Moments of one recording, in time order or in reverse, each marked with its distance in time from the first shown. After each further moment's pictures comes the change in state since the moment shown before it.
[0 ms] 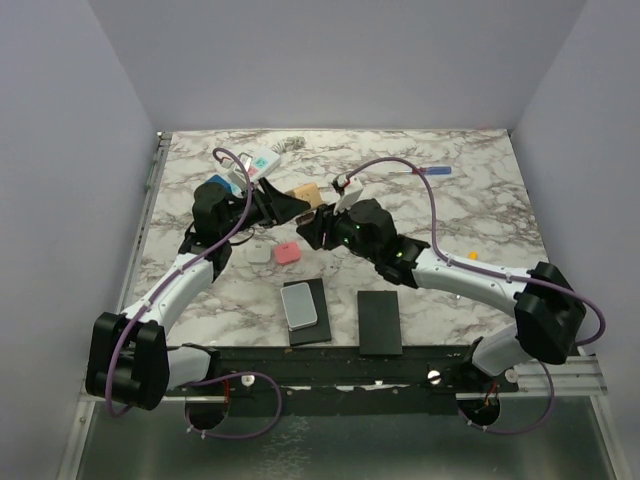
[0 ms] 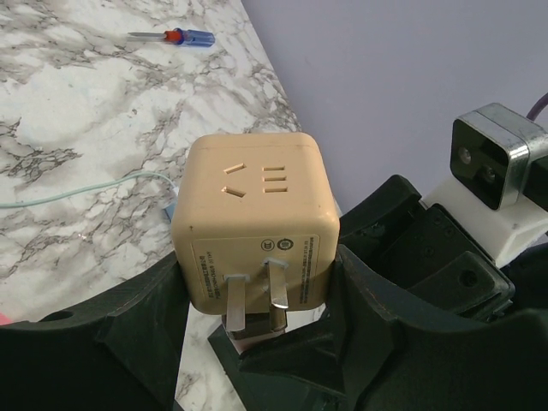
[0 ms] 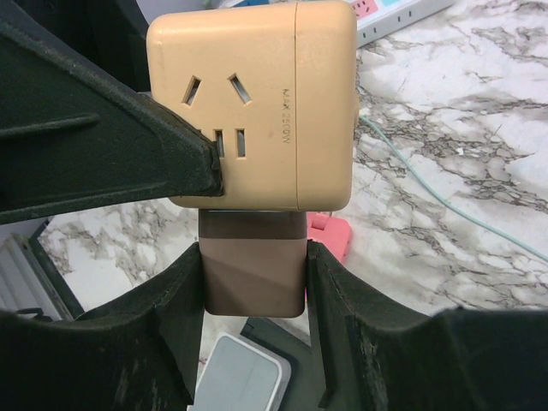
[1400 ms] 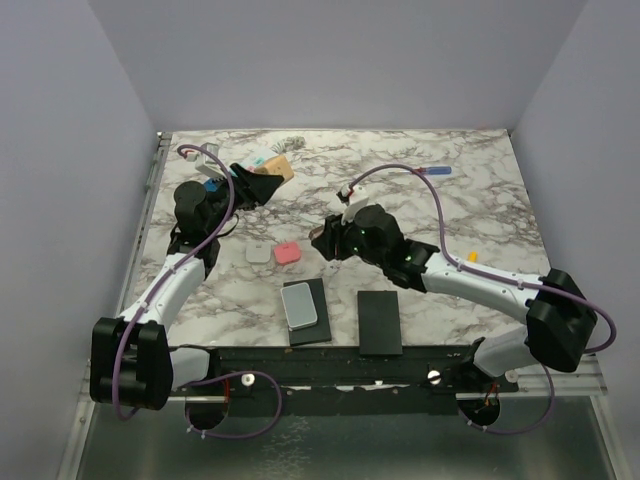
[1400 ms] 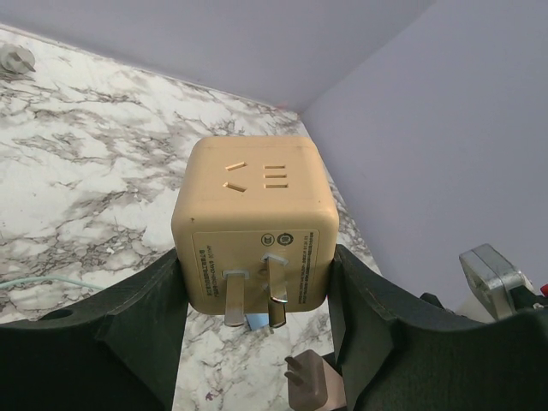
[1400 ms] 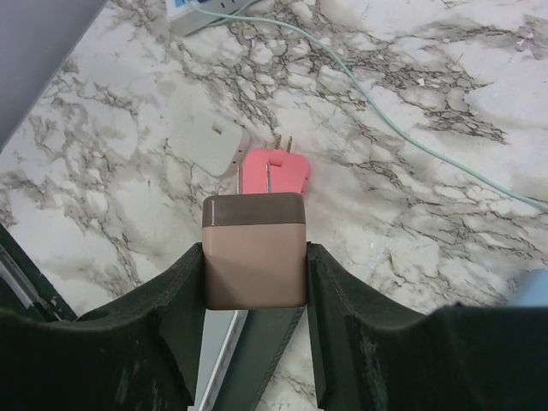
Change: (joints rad) left arm 0.106 -0.010 -0.004 0.122 -0.180 0.047; right arm -0.003 -0.056 -0.037 -0.153 0.016 -0.034
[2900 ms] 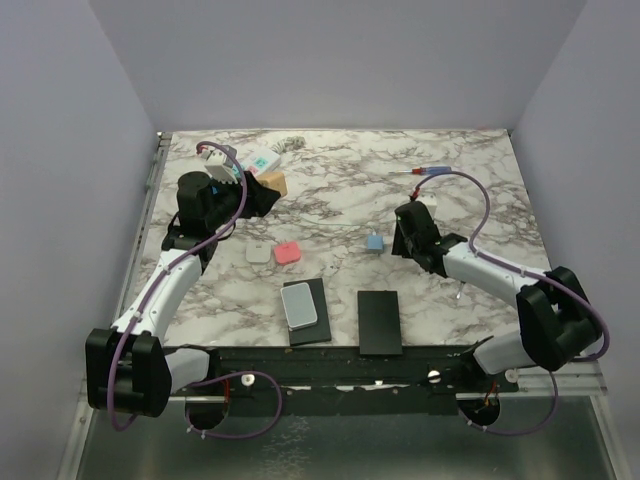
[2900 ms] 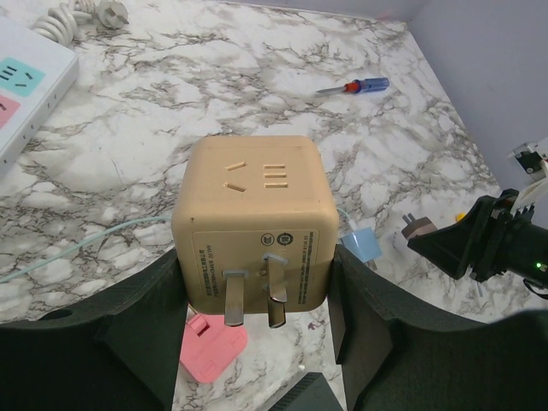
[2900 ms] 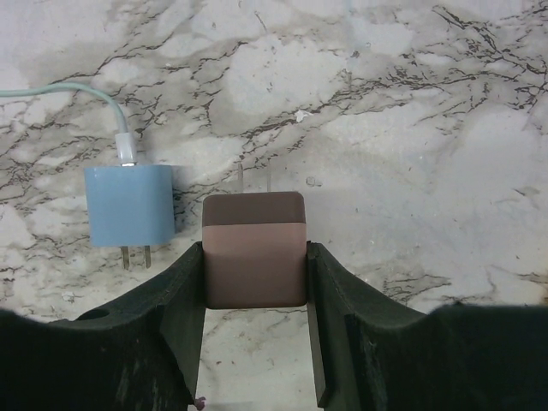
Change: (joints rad) left arm -0.013 -0.035 0.105 -0.422 -0.033 0.400; right arm -0.380 0.002 -0.159 -0.319 0.290 0.096
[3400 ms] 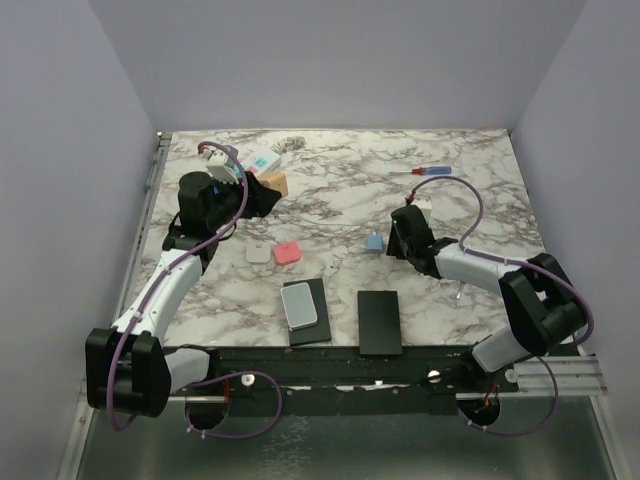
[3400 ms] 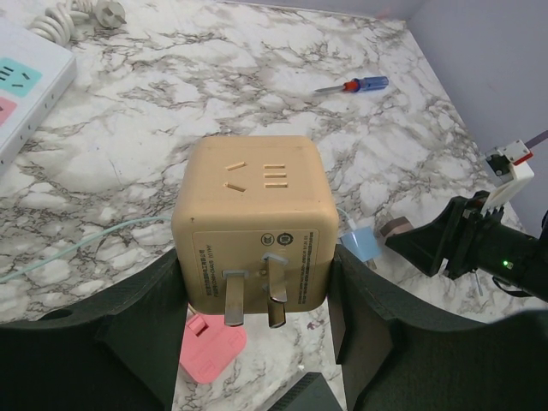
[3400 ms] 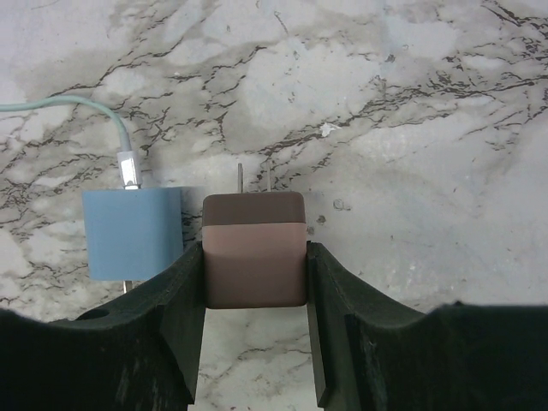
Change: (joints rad) left arm -0.008 0.000 0.000 0.000 -0.004 0.003; right arm 0.000 0.087 -0.049 0.175 -0.017 0.019
